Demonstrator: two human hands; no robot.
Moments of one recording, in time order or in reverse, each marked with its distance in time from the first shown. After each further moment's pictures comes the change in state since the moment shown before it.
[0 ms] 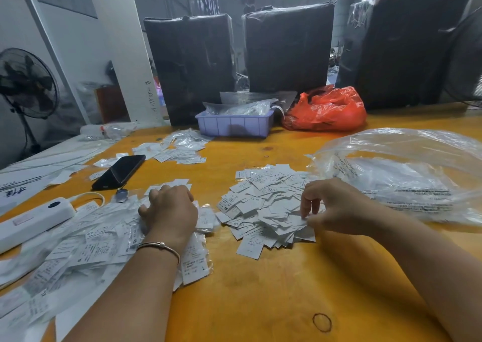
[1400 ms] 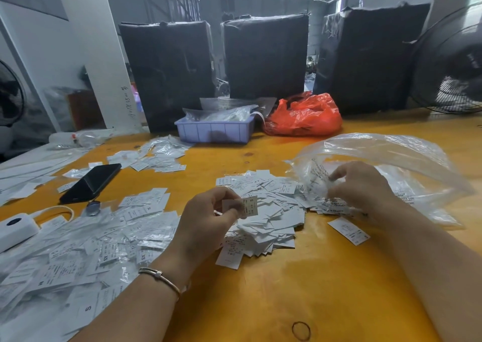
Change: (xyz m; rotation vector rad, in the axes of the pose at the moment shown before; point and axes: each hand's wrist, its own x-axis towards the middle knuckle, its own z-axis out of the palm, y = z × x) left_hand -0.047 0.054 -0.004 -0.869 -0.206 0.469; right_hand 0.005 0.062 -0.026 -0.015 0.393 0.569
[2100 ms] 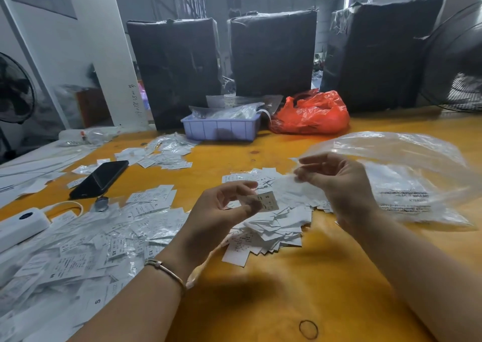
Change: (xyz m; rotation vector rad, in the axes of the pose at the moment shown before) left_hand -0.002 0.012 -0.005 -0.381 -0.175 -0.074; right_hand -0.043 -0.051 0.017 1.161 0.011 -0.199
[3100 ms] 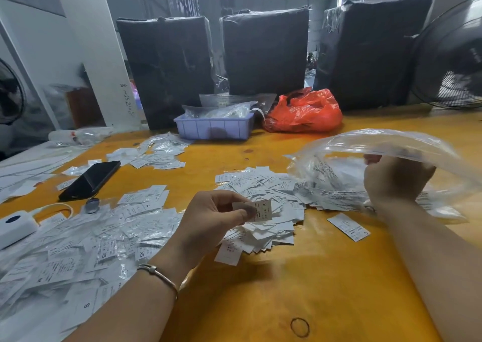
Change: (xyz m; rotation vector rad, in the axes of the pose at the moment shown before) left_hand -0.001 -0.002 0.004 0.073 0.030 -0.071; right_hand 0.038 0.021 -0.077 -1.150 0.634 -0.150
